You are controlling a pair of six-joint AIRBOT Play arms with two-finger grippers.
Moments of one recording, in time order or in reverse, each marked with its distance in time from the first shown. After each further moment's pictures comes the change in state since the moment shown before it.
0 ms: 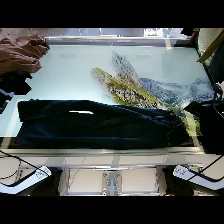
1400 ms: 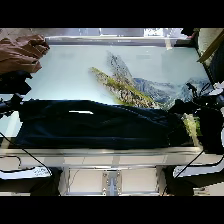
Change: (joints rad) left arm -0.068 -0.243 0.040 0.092 0.151 -0.054; right arm 0.145 -0.258 0.188 0.068 0.253 -0.045
